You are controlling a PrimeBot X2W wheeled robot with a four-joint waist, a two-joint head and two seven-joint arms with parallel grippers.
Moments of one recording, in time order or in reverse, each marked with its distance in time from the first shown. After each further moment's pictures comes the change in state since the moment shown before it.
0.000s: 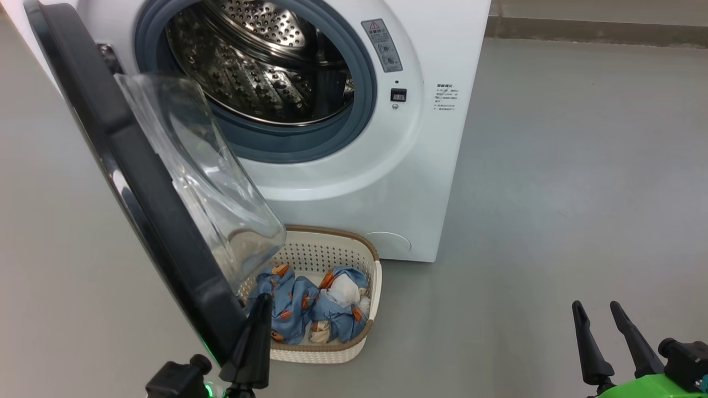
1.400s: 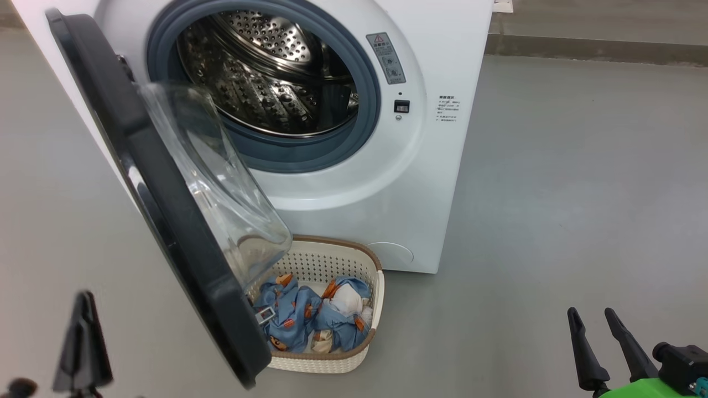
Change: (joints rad) left arm 0.073 0.024 0.441 -0.059 0.080 -0.090 -0.004; right arm 0.000 -0.001 0.019 0.026 0.019 0.000 0.000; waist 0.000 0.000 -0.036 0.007
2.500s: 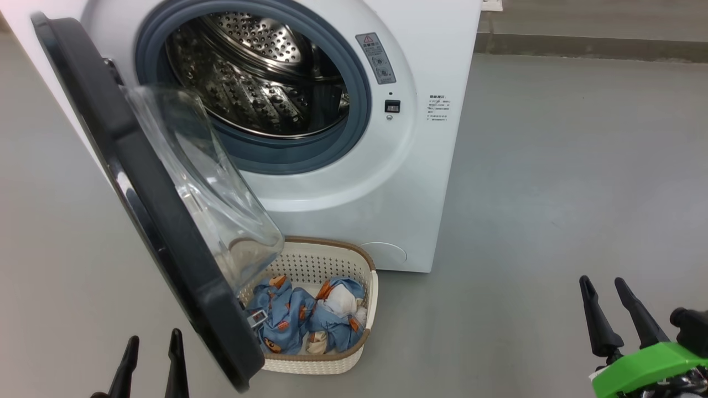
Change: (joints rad) left arm 0.015 0.004 -0.125 0.134 -0.006 0.000 0.000; right arm -0.124 -0.109 0.090 0.068 0.188 0.000 0.000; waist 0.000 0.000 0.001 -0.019
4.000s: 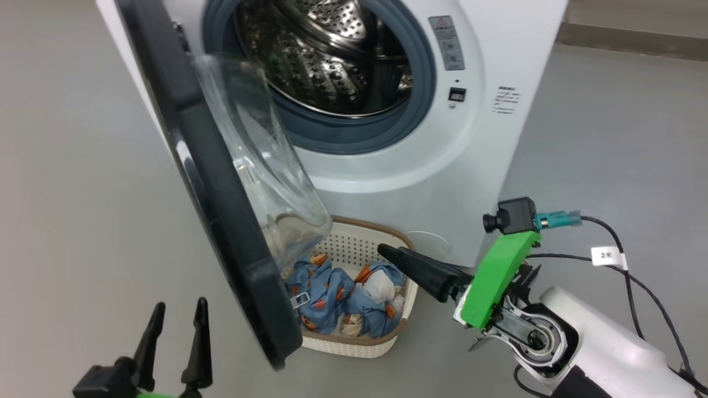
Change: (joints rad) left arm -0.119 0.001 -0.081 0.060 -0.011 0.000 0.000; right arm -0.507 0.000 0.641 -0.086 0.881 -0.001 0.471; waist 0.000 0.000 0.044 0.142
